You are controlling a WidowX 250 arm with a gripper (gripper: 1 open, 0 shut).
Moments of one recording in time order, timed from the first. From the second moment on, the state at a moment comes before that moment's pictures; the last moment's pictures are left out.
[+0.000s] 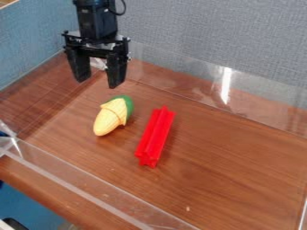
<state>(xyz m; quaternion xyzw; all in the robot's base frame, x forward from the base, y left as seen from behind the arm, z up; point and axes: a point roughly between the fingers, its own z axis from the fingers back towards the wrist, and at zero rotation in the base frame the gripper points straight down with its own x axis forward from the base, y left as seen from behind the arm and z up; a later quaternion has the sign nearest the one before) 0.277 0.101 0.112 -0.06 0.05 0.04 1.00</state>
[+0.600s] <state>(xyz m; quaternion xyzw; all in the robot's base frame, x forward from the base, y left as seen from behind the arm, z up) 0.278 0.101 0.113 -0.06 0.05 0.04 1.00</state>
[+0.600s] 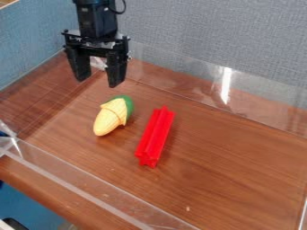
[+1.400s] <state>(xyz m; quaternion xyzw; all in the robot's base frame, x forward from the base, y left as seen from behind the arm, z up) 0.281 0.103 0.112 -0.06 0.05 0.04 1.00</state>
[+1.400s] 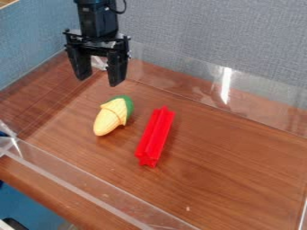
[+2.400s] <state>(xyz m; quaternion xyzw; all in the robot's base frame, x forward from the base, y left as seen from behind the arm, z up) 0.280 0.107 0.112 -0.06 0.05 0.04 1.00</state>
